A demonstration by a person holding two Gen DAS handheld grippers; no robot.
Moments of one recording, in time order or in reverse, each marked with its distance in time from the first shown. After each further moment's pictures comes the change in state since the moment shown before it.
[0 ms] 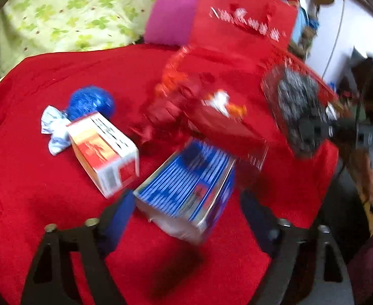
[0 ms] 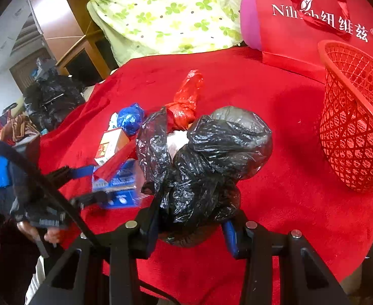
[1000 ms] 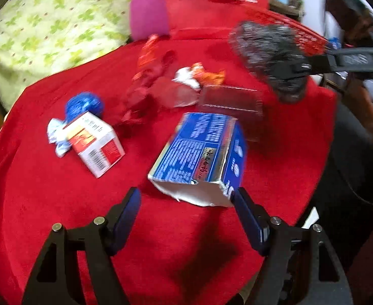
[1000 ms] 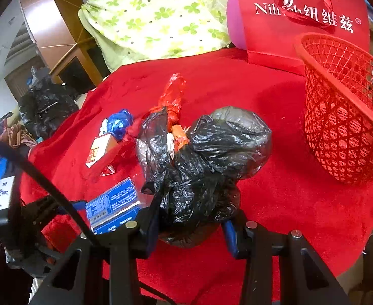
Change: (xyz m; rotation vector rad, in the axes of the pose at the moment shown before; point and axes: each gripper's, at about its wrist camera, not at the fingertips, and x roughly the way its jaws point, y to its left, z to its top) left arm -0.014 -0.054 -0.027 0.167 0.065 0.162; right arm -0.008 -0.013 -0.010 0.045 -0.022 -0.019
